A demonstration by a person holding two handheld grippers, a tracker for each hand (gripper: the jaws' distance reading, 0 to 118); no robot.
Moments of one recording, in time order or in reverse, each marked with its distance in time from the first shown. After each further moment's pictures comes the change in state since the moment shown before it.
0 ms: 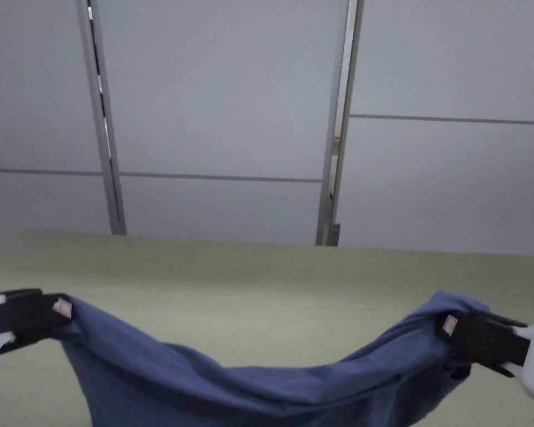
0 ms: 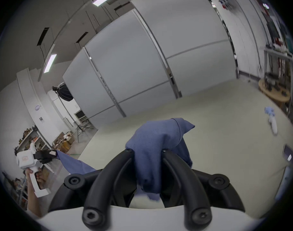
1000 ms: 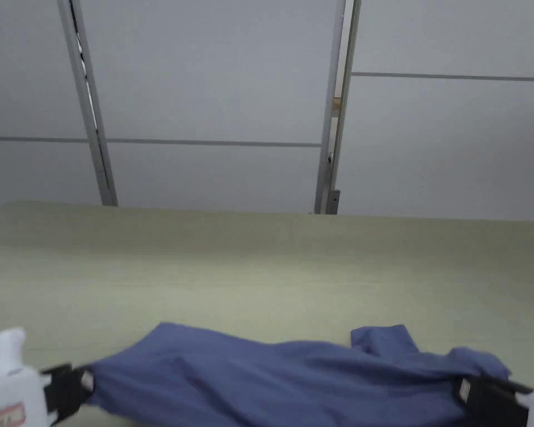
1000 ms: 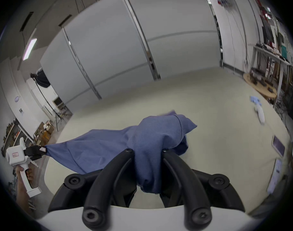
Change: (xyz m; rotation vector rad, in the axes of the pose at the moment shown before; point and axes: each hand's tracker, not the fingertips) left arm -0.035 -0.125 -0.063 -0.223 0.167 0.012; right arm 0.056 -0.098 -0.024 -0.237 -0.189 0.009
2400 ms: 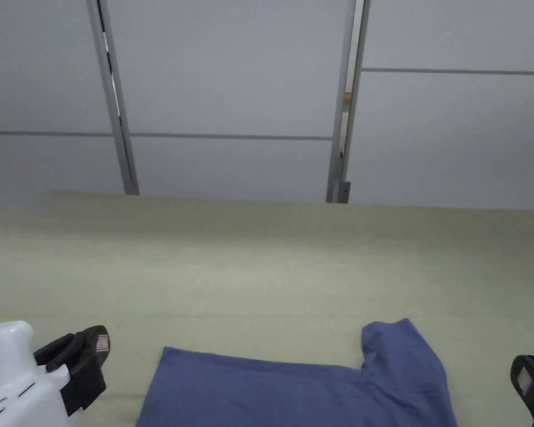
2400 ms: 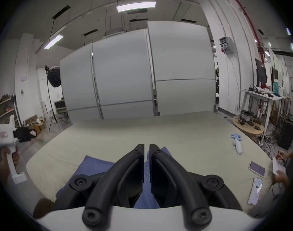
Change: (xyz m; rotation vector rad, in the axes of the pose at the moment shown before) left arm 0.017 -0.047 0.095 0.355 -0.074 -0.174; right arm -0.048 -0.060 0.128 0.416 -0.033 0.237
